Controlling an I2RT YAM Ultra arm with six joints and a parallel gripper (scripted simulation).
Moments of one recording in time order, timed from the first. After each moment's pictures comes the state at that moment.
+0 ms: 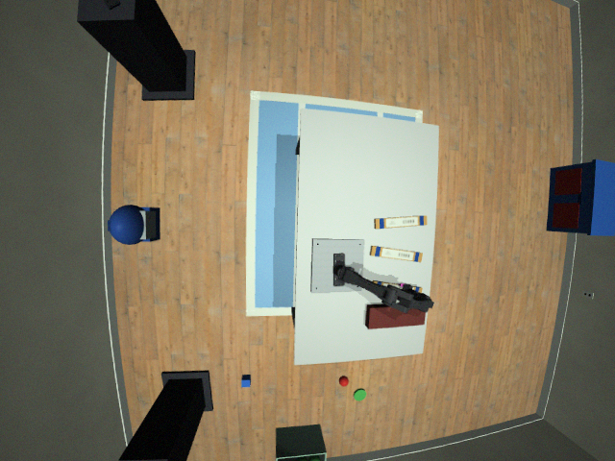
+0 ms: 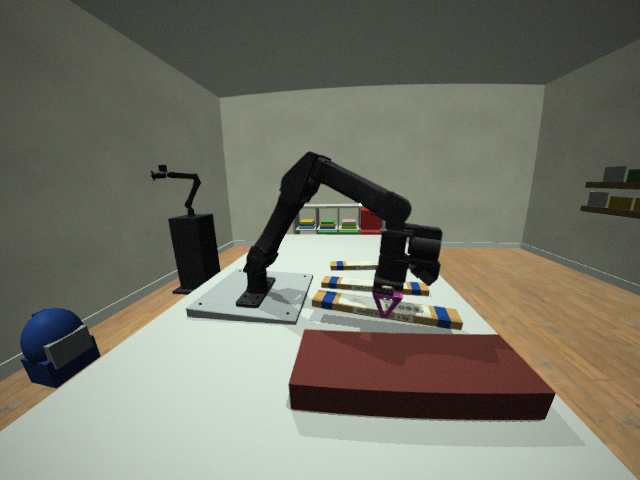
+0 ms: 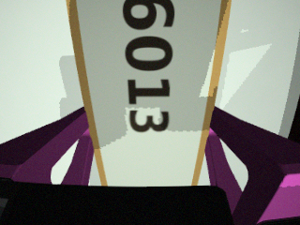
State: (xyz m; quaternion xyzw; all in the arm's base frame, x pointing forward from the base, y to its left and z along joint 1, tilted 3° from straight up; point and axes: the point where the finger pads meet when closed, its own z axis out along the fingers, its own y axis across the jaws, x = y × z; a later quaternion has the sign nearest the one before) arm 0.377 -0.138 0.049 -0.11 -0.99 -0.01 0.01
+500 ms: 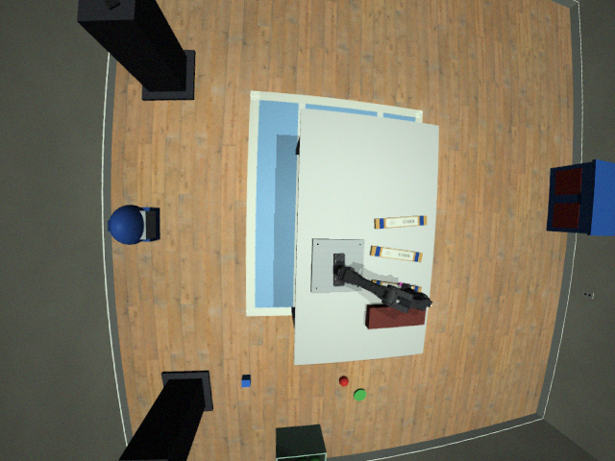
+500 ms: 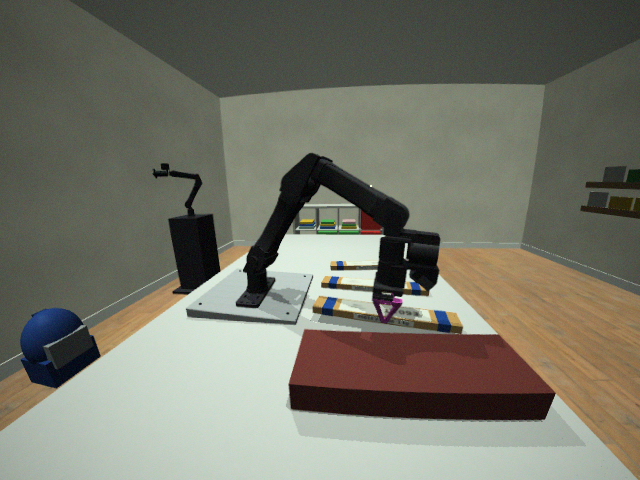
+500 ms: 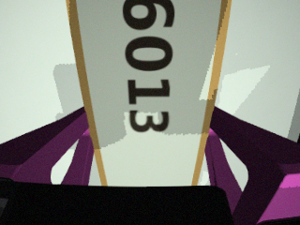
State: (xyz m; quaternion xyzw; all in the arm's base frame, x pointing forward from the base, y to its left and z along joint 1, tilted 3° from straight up) arm 0.380 -0.138 0.034 -0.11 -0.99 -0.01 0.00
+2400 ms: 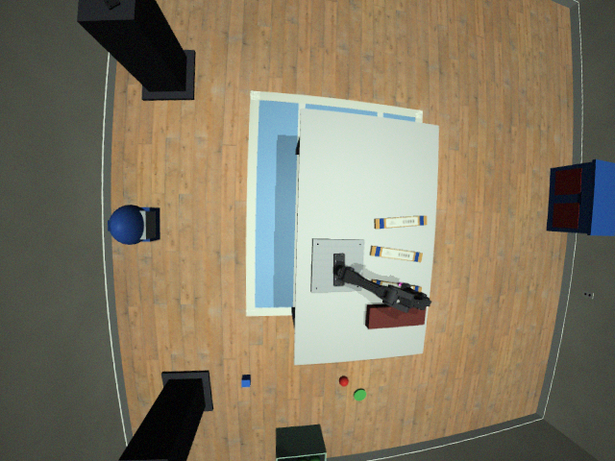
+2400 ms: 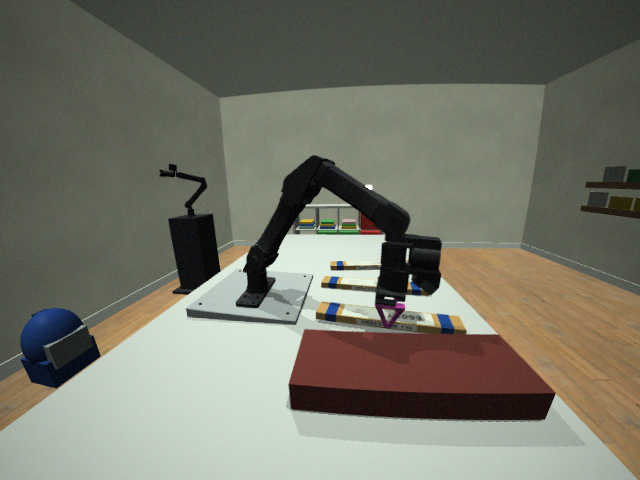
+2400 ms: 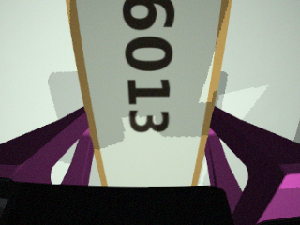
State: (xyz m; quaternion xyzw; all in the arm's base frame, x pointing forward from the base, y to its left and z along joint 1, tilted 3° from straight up) arm 0.388 -0.141 0.022 -0.11 -0.99 -0.01 -0.02
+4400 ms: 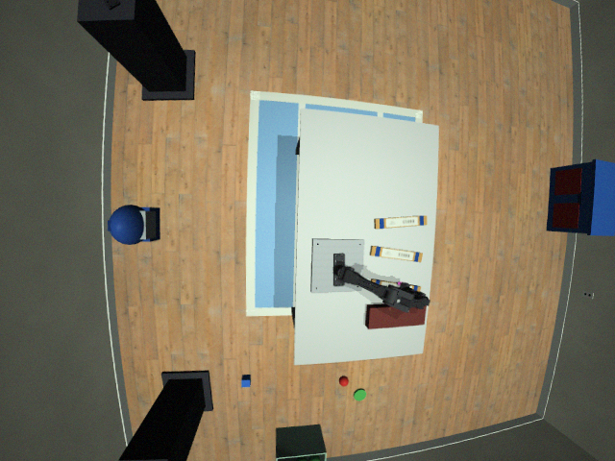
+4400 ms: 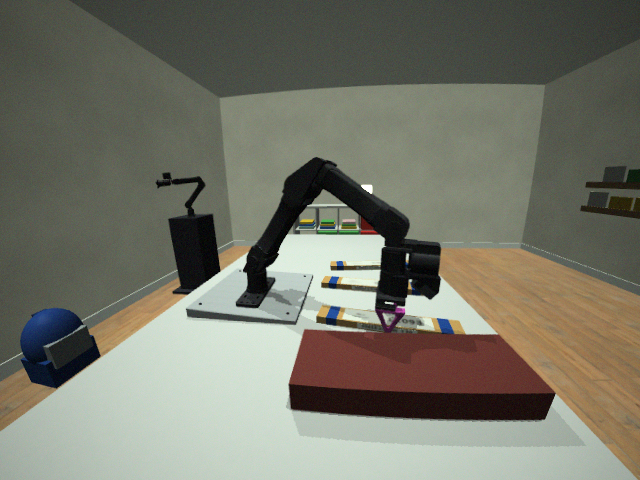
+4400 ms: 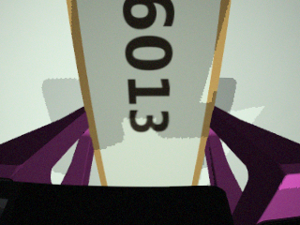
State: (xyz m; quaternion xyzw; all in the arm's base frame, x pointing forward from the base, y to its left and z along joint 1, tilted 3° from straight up) arm 0.390 -0.142 0.011 -0.11 -0.99 -0.01 -0.02
